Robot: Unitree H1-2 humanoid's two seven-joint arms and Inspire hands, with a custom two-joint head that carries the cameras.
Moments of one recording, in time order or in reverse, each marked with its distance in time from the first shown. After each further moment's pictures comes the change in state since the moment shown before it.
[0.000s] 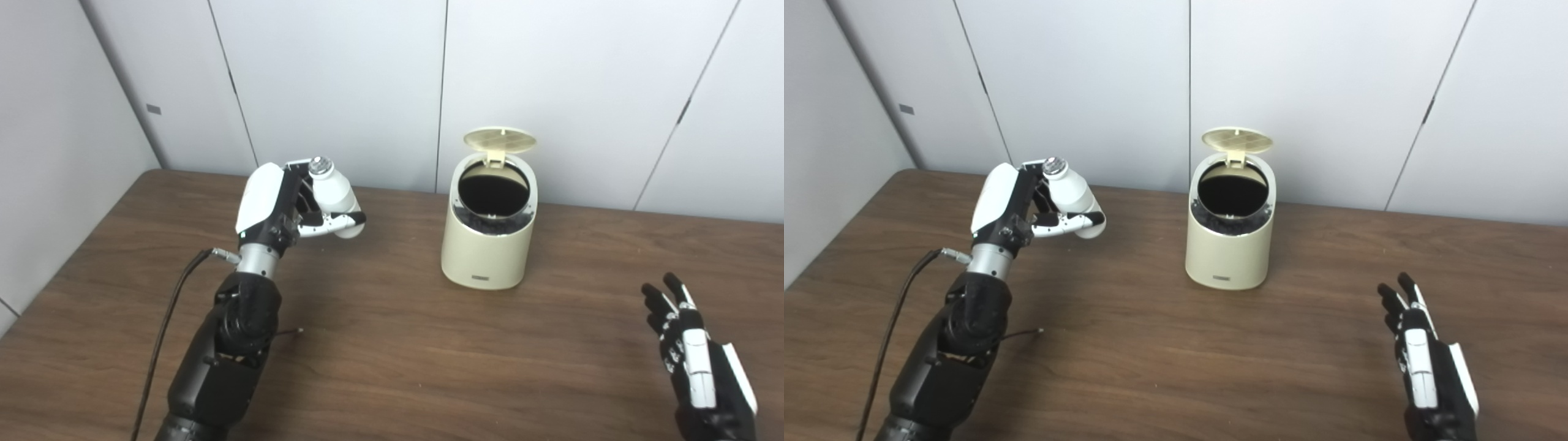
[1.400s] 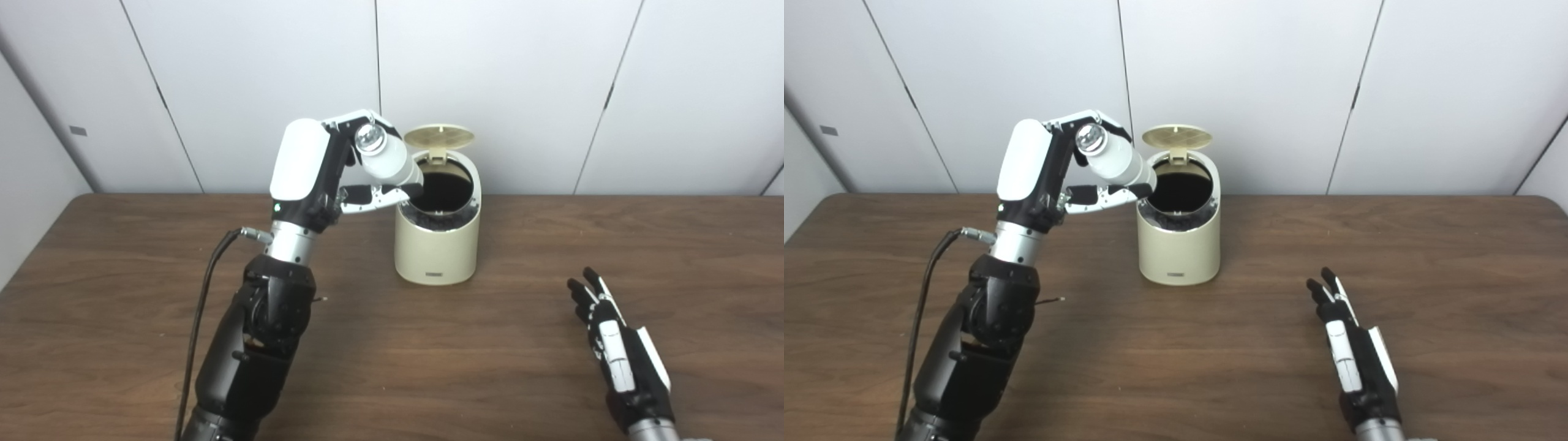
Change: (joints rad) left arm -0.188 -0.150 -0.109 0.067 0.116 -0.243 0.031; right arm 0.018 0.035 0.034 0.069 -0.053 -0.085 -0.007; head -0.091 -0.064
